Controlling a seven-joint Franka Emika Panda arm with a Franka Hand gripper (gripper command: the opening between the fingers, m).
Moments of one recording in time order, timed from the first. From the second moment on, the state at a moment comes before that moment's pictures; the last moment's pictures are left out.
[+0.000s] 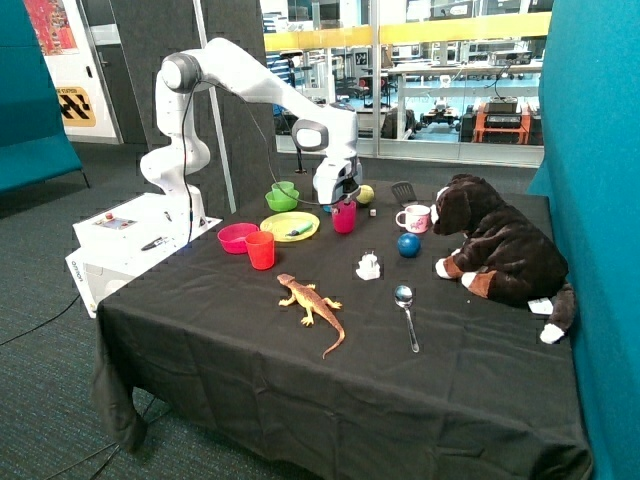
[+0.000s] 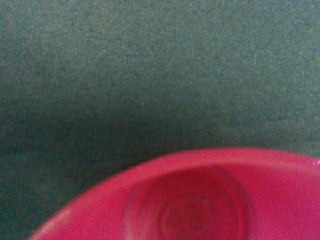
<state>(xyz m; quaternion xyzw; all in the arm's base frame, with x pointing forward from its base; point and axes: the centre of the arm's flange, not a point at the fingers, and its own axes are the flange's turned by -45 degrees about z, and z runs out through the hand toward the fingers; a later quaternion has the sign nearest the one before) 0.604 0.025 0.345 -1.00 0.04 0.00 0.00</state>
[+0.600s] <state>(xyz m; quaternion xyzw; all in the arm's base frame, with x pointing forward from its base) 0.601 0.027 0.327 -1.00 0.04 0.00 0.00</state>
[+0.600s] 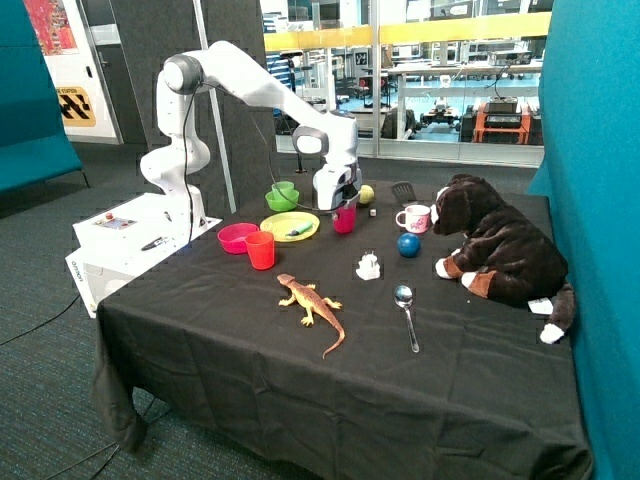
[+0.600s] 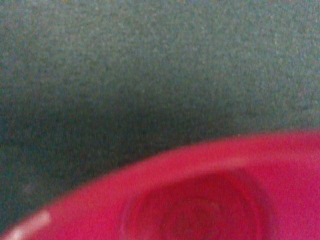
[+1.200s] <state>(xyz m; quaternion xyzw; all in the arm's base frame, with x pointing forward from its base) 0.591 0.023 0.323 -1.00 0.04 0.00 0.00</state>
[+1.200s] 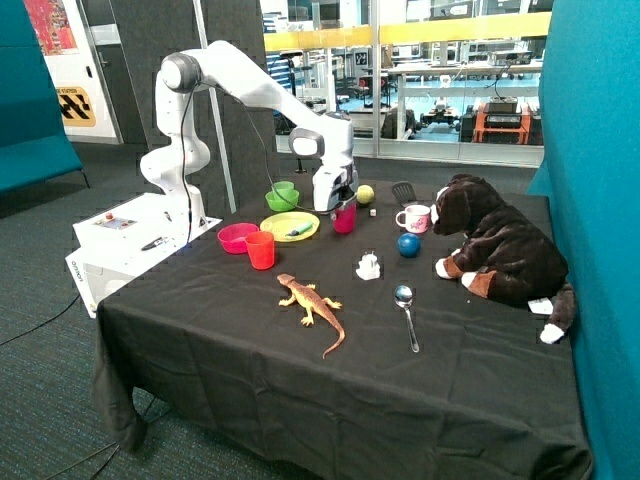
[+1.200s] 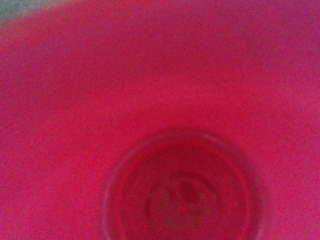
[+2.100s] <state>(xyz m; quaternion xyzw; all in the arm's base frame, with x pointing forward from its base) 0.584 0.014 0.323 -1.00 0.04 0.00 0.00</state>
